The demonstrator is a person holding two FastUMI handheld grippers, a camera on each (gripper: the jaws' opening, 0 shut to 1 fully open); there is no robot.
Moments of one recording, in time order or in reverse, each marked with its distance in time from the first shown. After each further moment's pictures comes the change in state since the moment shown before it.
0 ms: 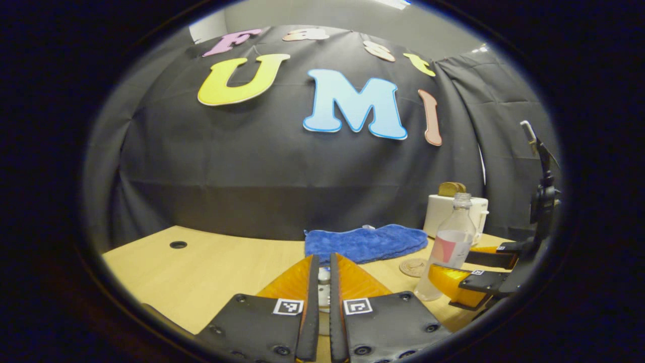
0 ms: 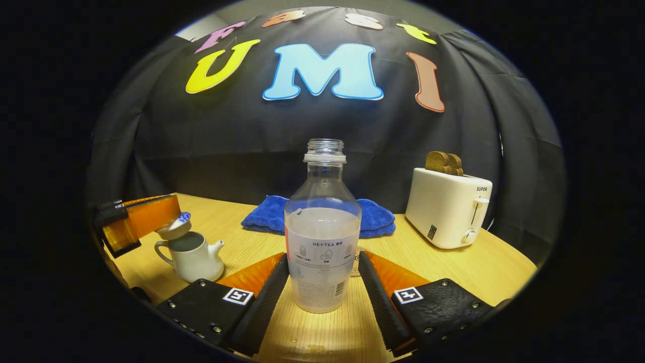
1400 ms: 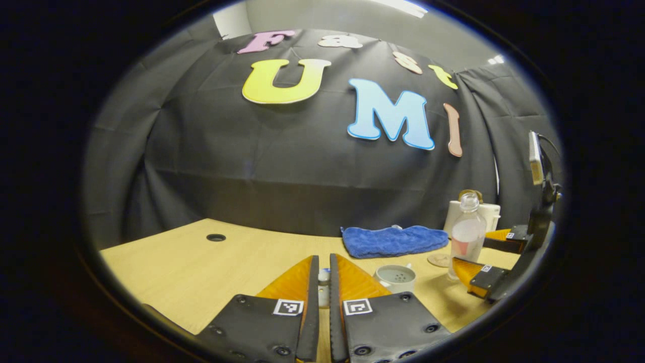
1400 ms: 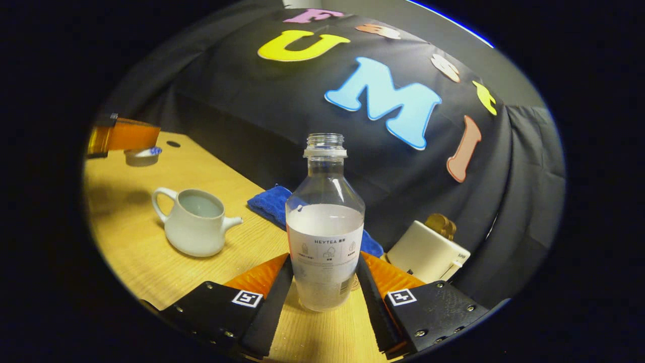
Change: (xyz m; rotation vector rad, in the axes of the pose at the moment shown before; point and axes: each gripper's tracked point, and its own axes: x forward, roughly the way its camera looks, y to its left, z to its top) left arm -0.046 0.093 -0.017 -0.065 -0.022 0.075; right arm -0.011 0.042 0.008 -0.560 -0.078 -0.093
